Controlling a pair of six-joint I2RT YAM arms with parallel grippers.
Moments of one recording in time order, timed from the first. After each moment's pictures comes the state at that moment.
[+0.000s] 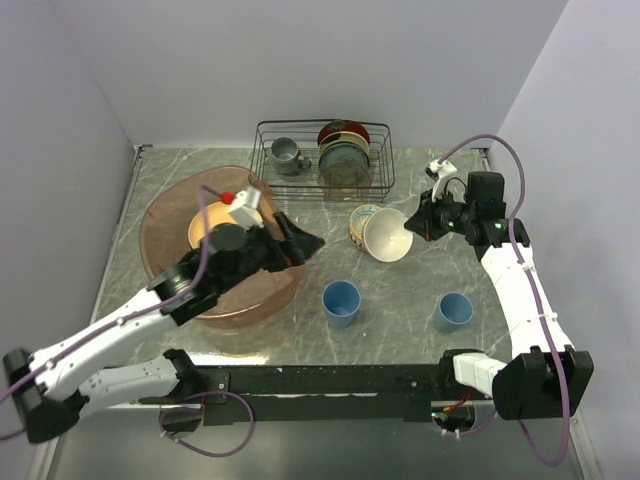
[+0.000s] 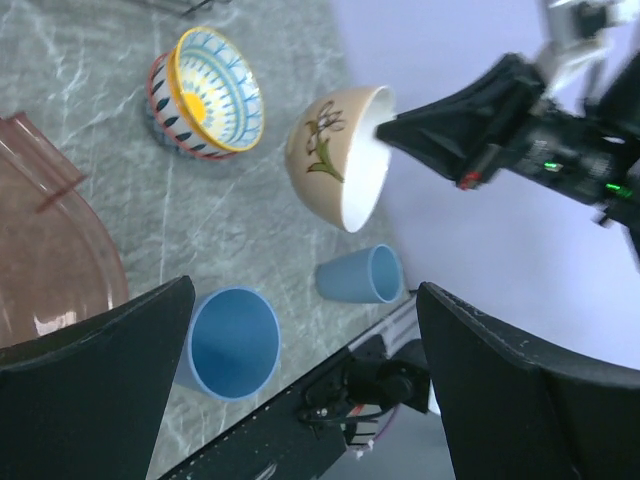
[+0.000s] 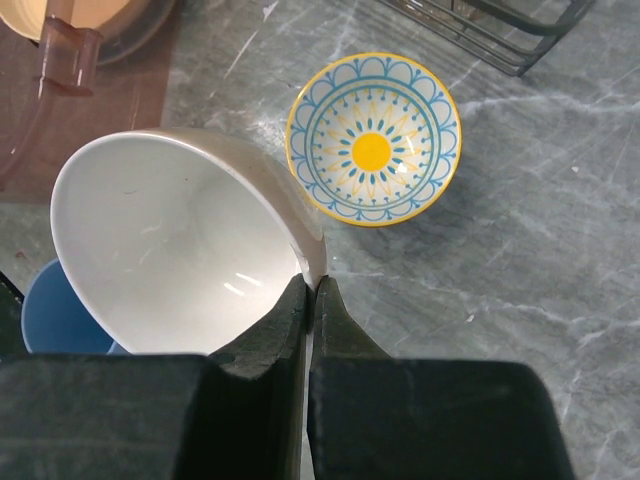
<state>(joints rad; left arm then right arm) -0.86 0.92 0.91 -0.21 -0.11 -0.93 0.01 1.15 1.09 -0.62 -0.63 -0.20</state>
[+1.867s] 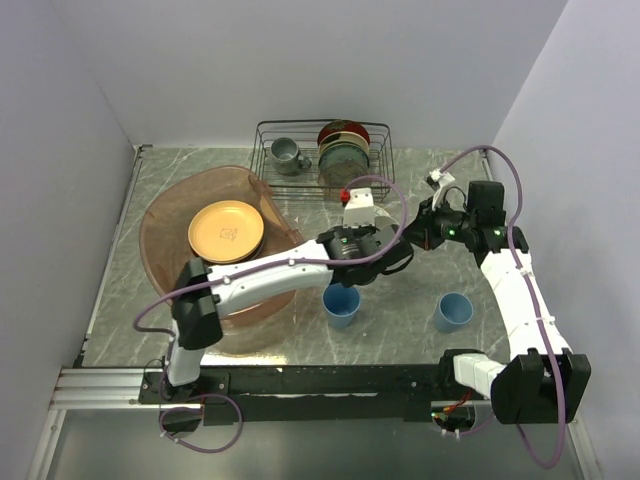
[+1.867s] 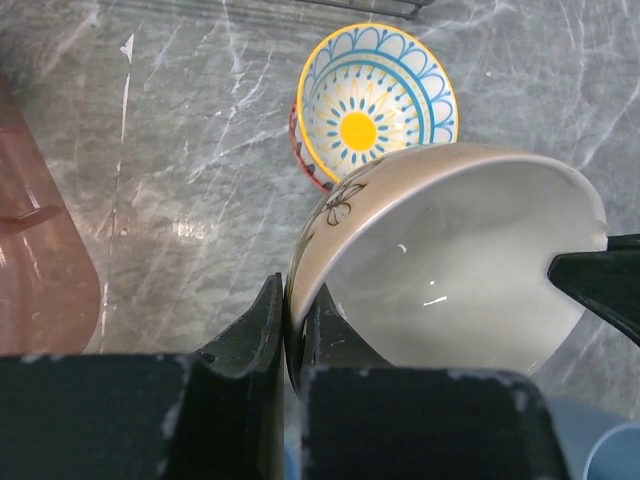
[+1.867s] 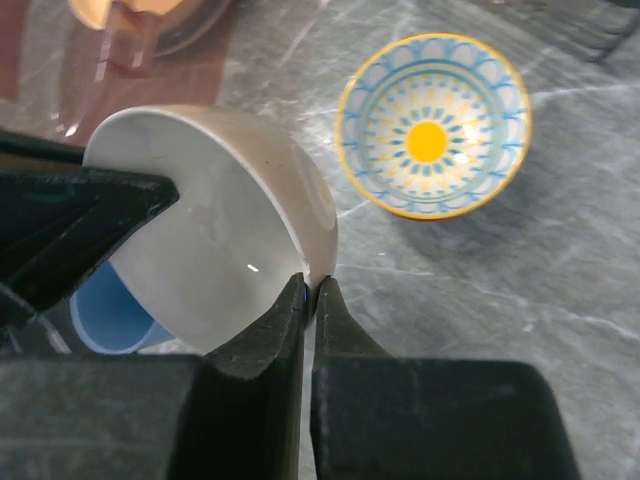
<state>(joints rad) -1.21 1.96 1.90 -0.95 -0.87 -1.10 -0.02 1.13 1.01 -0.60 -0.76 -0.18</state>
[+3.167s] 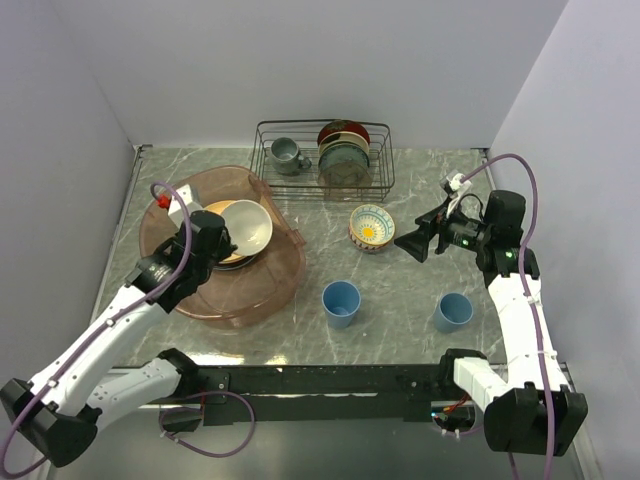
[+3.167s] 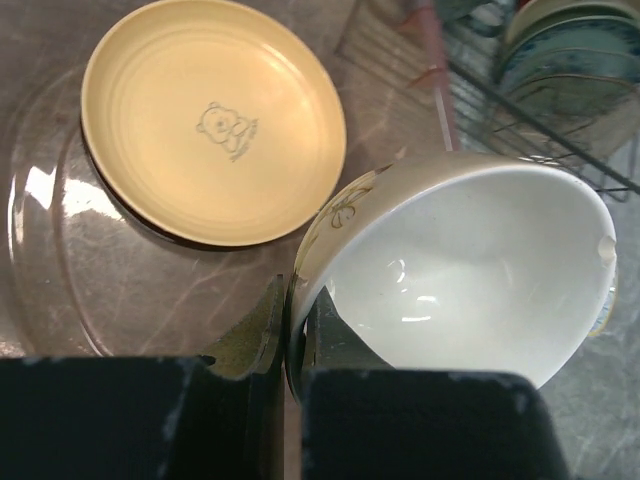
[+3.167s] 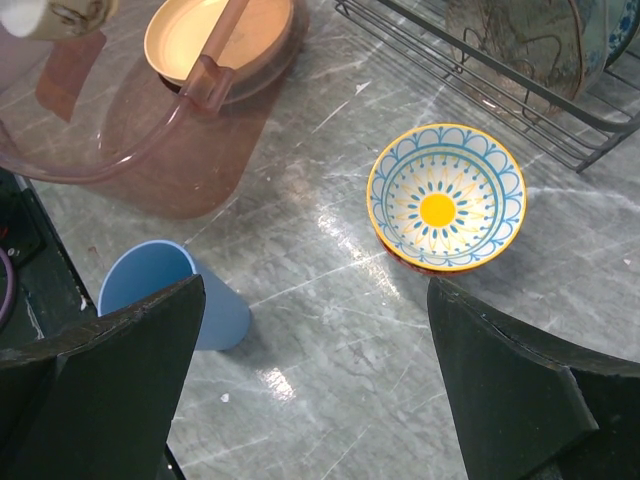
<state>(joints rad) -0.59 0.92 0.97 -0.65 -0.54 -0.85 -0.11 0.97 0.92 -0.45 -0.96 -0.20</state>
